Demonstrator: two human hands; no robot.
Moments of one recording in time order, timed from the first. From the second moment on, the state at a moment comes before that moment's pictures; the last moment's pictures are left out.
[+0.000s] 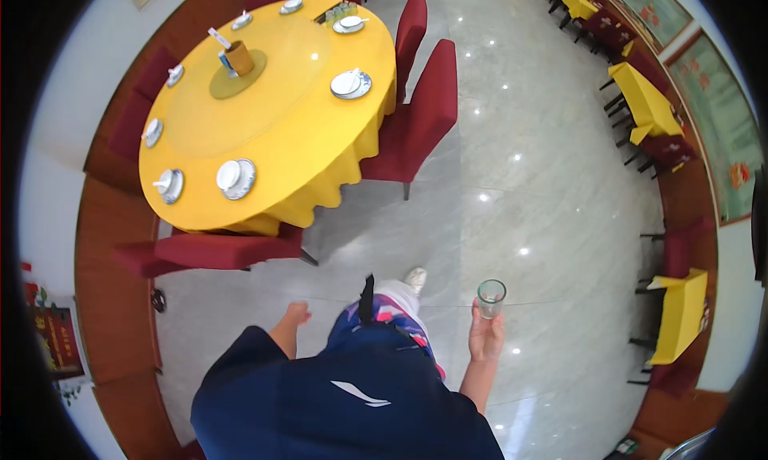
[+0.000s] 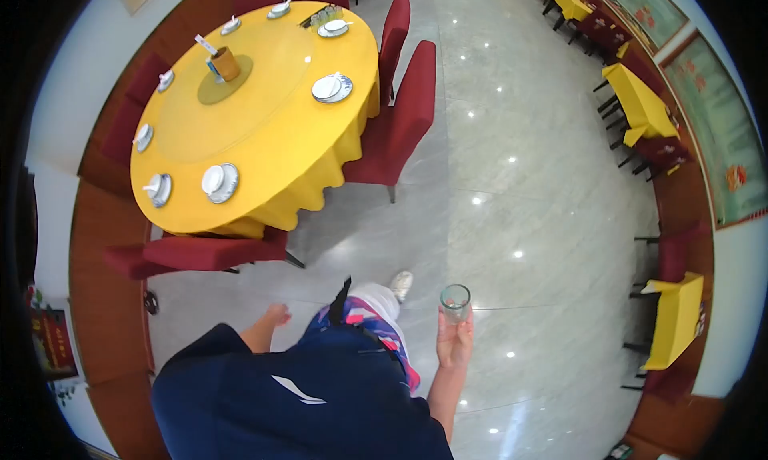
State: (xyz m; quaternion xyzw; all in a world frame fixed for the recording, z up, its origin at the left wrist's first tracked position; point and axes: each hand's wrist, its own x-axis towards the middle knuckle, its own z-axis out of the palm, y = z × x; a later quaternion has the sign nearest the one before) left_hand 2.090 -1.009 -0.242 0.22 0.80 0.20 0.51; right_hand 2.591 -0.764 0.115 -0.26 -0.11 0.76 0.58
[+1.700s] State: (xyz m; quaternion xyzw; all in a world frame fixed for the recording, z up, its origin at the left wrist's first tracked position) left_hand 2.179 0.050 0.076 -0.40 0.91 0.04 0.01; right_hand 1.680 0.369 0.191 0.15 -0.91 0.37 0.10
